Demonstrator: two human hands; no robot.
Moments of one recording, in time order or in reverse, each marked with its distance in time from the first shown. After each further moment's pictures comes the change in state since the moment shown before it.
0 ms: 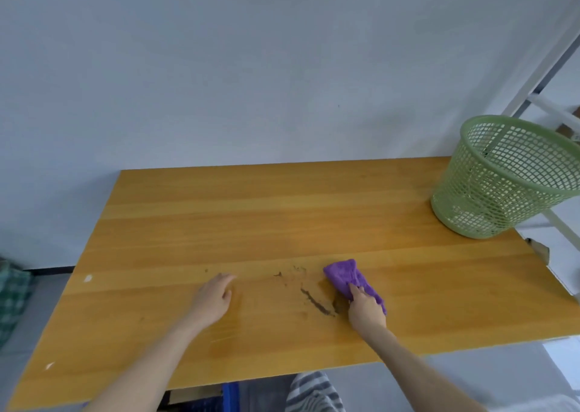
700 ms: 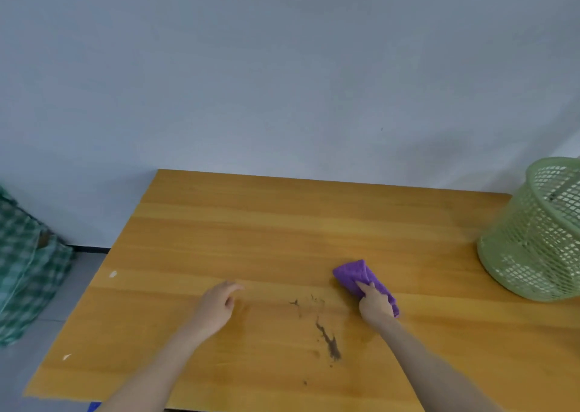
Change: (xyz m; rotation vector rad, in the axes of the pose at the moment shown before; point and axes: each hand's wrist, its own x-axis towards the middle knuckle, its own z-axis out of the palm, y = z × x) left_hand 0.014 -0.008 -0.020 -0.102 0.109 -0.077; right_hand 0.086 -0.045 -0.037 0.064 -0.114 -0.095
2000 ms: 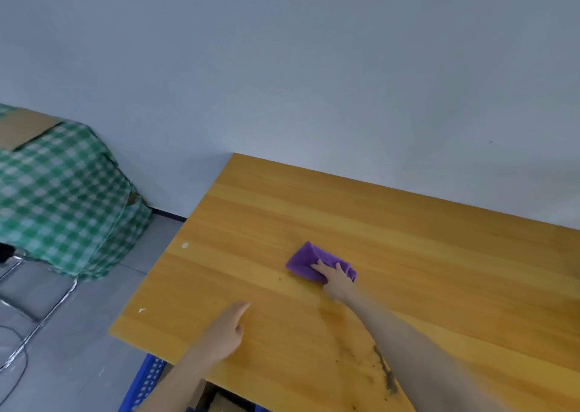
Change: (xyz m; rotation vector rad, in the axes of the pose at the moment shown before) left_hand -0.057 -0.071 0.000 -0.148 -0.122 -0.245; right_hand 0.022 -0.177 0.074 -0.312 -0.367 -0.548
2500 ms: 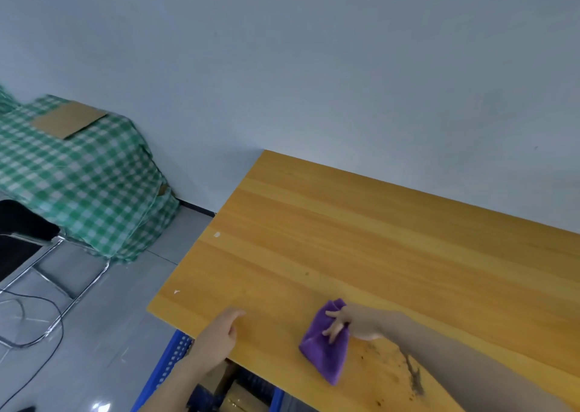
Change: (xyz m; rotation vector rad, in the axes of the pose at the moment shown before) left_hand -0.045 -0.061 0.000 -0.092 0.174 -0.120; right_hand -0.043 -0.009 0.026 -0.154 -0.513 -0.254
